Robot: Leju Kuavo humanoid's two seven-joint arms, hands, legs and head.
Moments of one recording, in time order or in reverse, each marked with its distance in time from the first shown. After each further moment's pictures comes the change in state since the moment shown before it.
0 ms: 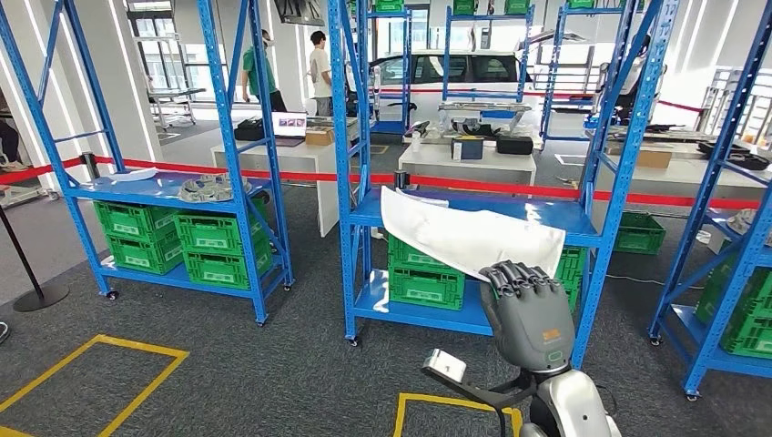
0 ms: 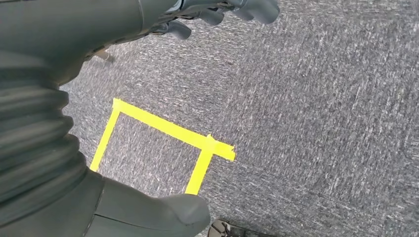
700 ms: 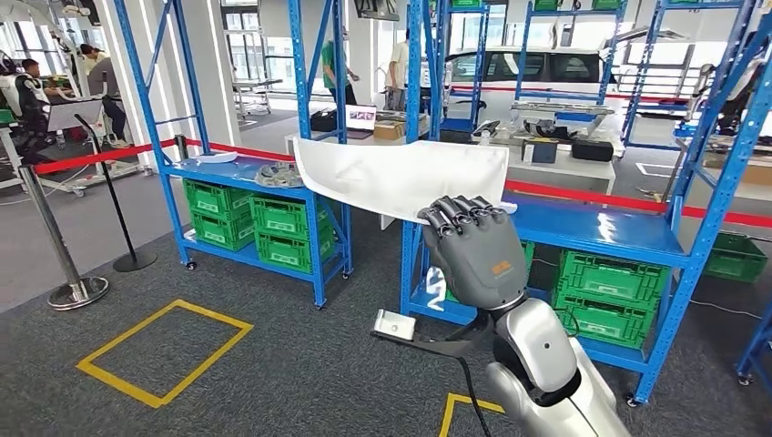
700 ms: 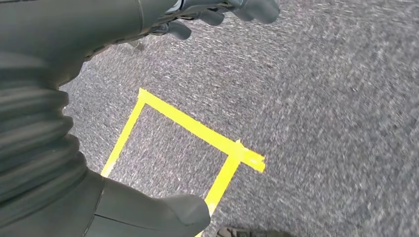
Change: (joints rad) left arm 0.001 0.017 0.008 -0.001 -0.070 -0.002 0.024; right arm -0.300 -0.024 0.238 0.053 -0.074 0.099 0.023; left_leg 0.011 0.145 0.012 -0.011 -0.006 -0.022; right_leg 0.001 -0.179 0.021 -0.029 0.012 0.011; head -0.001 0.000
